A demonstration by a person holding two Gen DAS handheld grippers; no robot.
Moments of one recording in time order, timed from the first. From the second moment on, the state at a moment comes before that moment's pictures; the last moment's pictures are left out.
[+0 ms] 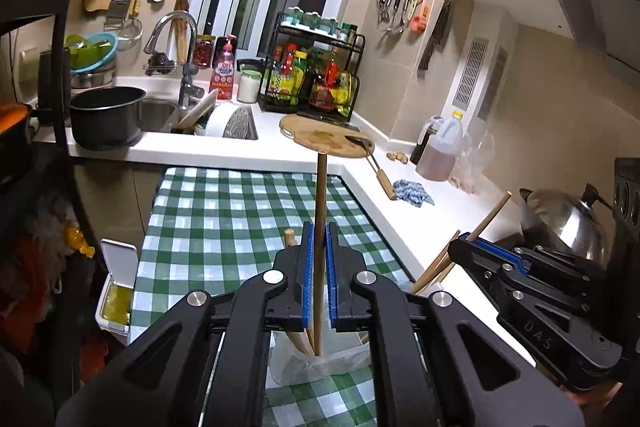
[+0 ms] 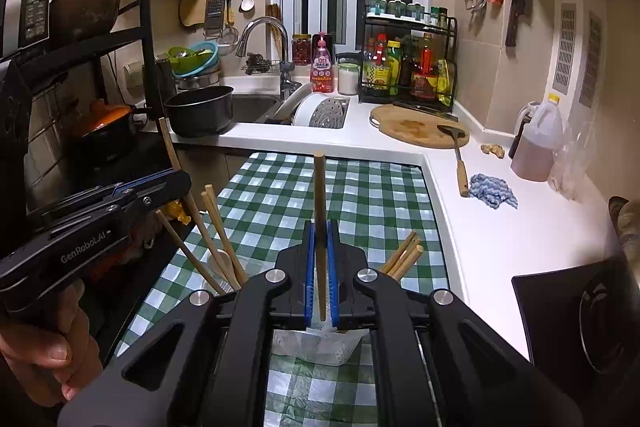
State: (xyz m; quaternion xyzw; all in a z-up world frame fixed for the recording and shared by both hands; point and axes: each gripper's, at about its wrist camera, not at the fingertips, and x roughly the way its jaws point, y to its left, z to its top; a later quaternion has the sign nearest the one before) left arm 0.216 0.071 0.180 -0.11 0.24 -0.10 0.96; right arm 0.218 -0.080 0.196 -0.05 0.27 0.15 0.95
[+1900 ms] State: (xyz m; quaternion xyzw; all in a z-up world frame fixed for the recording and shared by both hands) left arm 0.085 0.038 0.082 -0.04 0.22 0.05 0.97; right arm 0.108 -0.162 0.078 0.00 0.20 0.06 0.98
